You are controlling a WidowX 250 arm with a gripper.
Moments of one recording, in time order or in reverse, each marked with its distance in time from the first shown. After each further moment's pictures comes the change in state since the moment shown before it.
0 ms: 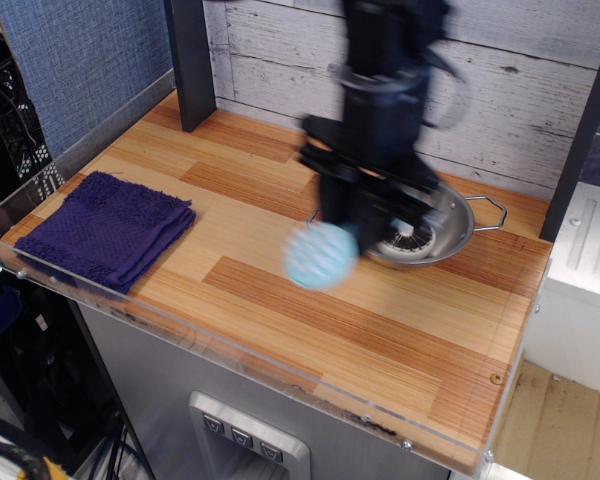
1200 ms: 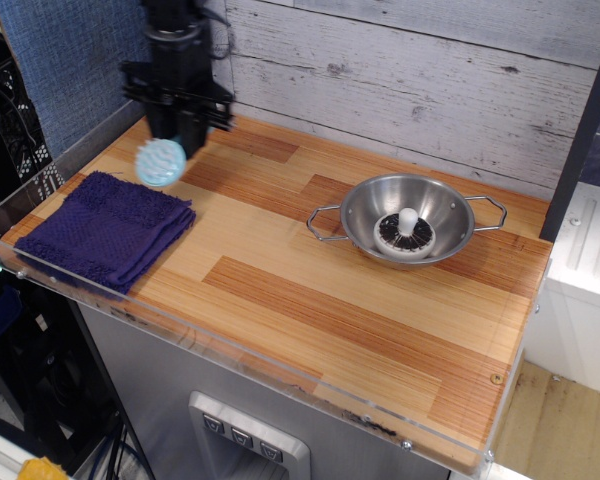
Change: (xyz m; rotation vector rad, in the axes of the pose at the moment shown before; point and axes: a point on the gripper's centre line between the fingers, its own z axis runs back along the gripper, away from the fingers) arm 0.015 0.213 -0.044 0.146 -0.028 0.367
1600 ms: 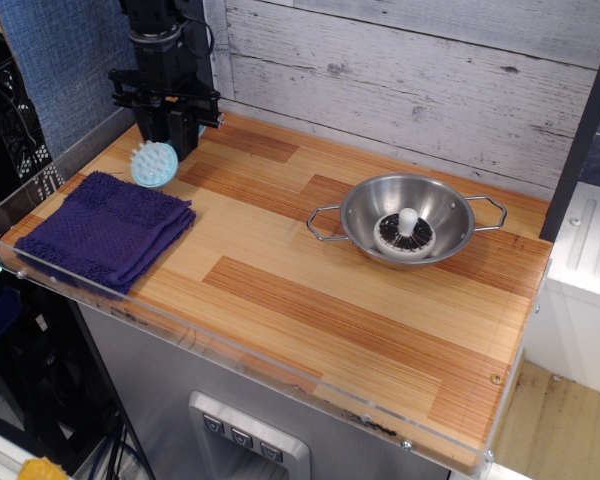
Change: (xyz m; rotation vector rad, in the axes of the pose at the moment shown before) arm 0.011 0.005 -0.011 -0.073 -0.006 0.035
